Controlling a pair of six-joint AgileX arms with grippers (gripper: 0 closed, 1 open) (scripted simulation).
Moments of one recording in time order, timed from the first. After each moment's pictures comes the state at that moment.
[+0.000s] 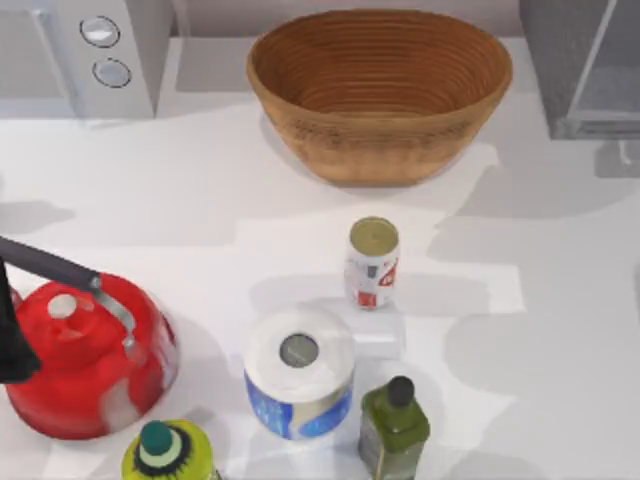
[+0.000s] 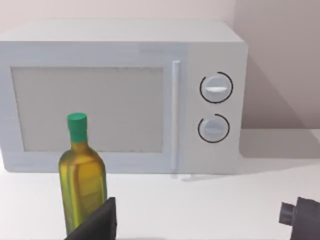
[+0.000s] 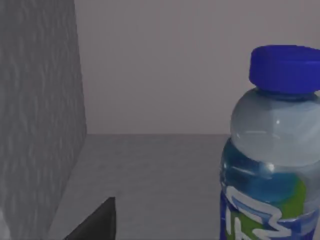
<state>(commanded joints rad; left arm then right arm) 0.00 0.00 0.00 0.00 0.00 0.00 -0.21 1.82 0.77 1.03 -0.18 0.01</state>
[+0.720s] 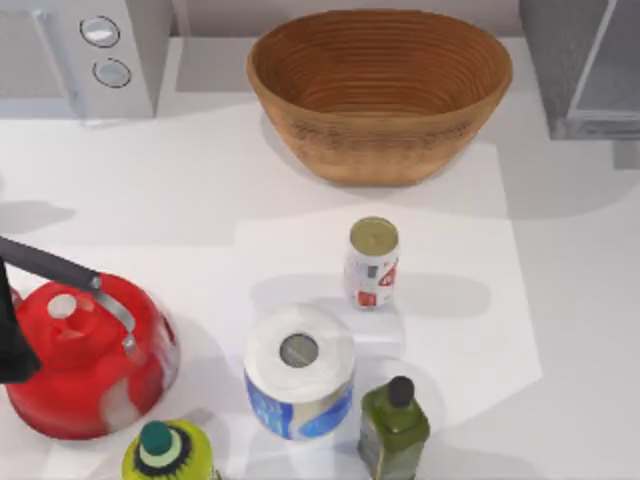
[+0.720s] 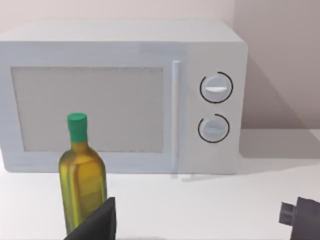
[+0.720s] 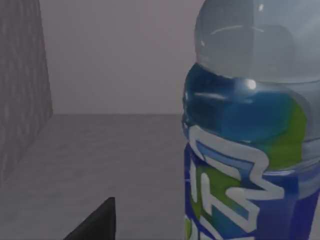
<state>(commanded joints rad) 0.00 0.00 0.00 0.00 0.00 0.00 -0.25 2.14 0.91 1.22 -0.22 0.01</state>
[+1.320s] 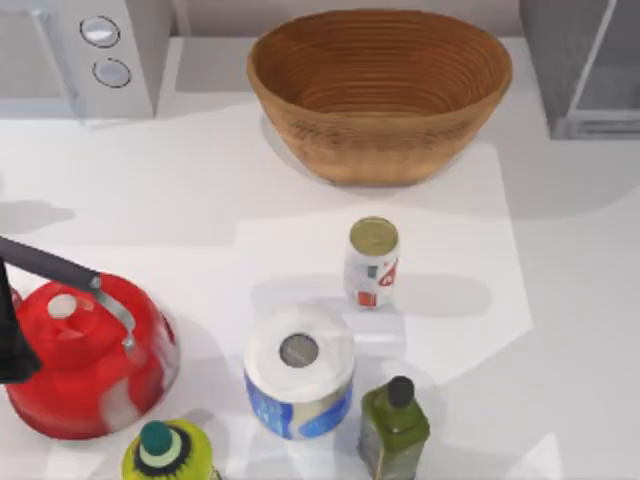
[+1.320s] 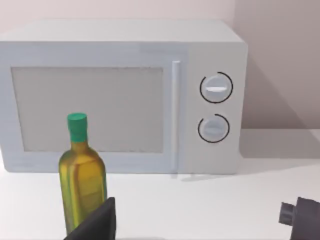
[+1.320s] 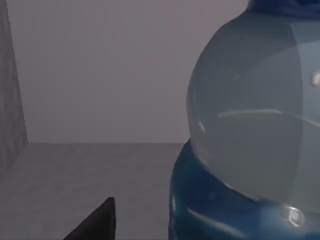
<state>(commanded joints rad) 0.00 0.00 0.00 0.00 0.00 0.00 -0.23 2.27 1.18 1.09 -0.19 0.01</state>
